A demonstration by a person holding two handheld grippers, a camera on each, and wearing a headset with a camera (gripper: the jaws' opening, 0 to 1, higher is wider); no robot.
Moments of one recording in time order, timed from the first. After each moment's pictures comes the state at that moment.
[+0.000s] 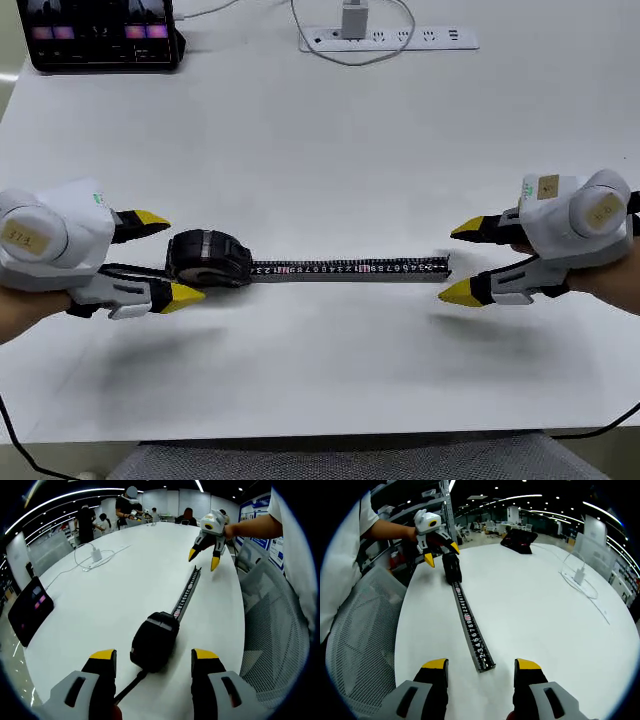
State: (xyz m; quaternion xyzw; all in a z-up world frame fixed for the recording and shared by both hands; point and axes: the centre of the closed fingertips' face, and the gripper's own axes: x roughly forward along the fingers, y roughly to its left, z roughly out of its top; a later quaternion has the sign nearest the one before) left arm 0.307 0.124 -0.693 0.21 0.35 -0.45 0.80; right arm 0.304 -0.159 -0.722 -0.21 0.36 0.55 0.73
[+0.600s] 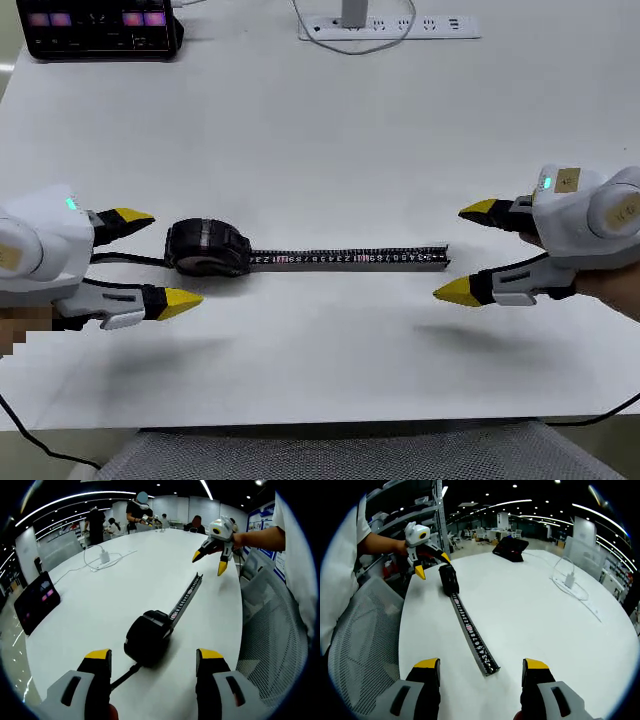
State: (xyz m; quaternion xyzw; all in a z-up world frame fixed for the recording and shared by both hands) left arm 0.290 0.130 -0.687 0.17 0.34 -0.42 0.83; right arm 0.298 -0.155 -0.702 -0.19 0.34 0.52 0.76
